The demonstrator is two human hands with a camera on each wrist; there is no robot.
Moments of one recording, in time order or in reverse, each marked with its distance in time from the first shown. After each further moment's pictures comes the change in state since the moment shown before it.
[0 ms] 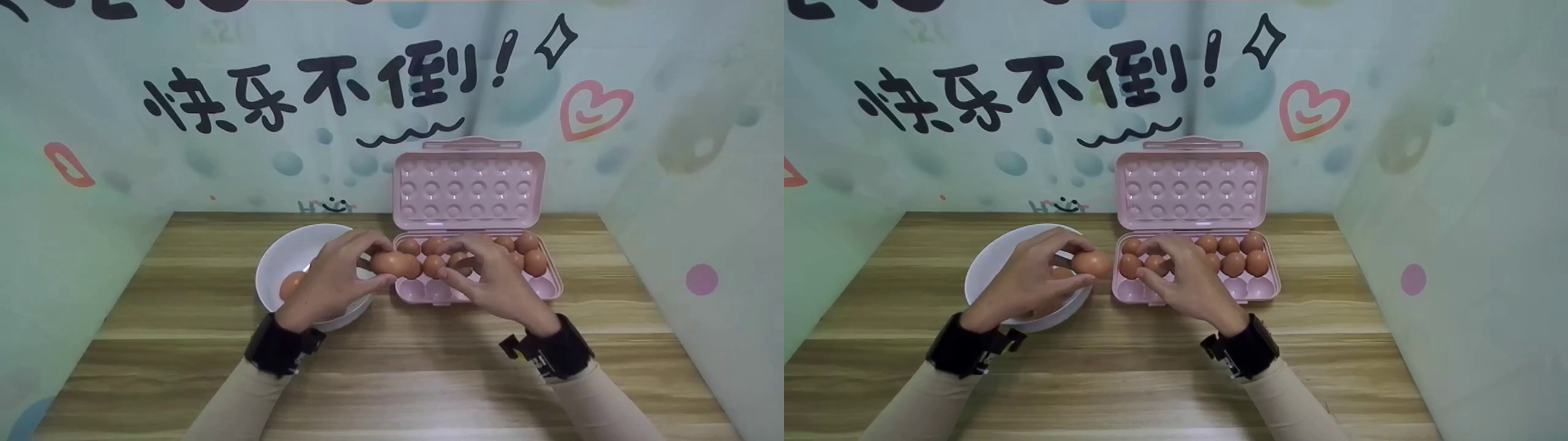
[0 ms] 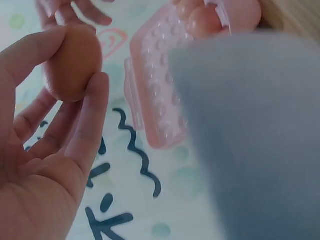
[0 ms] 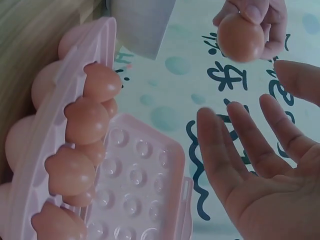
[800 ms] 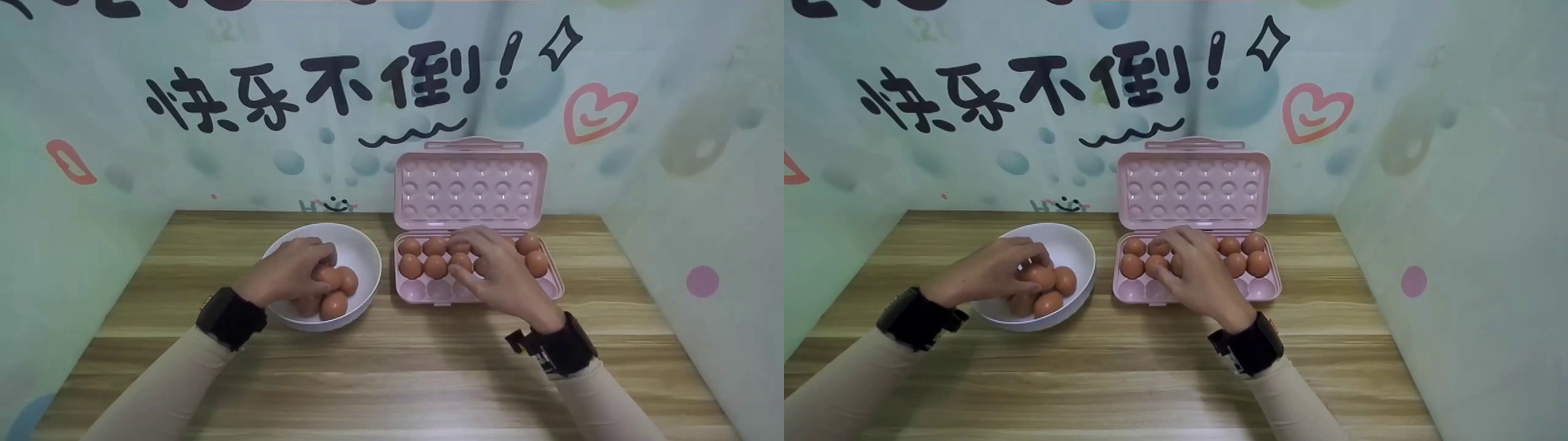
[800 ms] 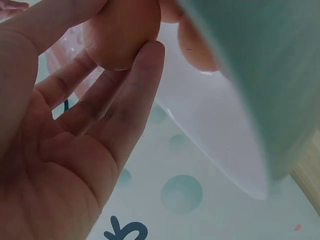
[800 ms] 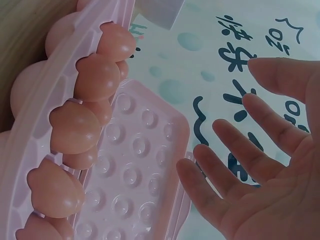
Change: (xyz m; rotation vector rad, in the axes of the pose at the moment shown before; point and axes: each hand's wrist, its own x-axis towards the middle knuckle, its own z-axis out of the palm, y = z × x) left_hand -0.016 -0.058 -0.055 0.301 -0.361 -0.142; right_hand 0.003 0.012 -0.008 -0.299 0.045 -0.098
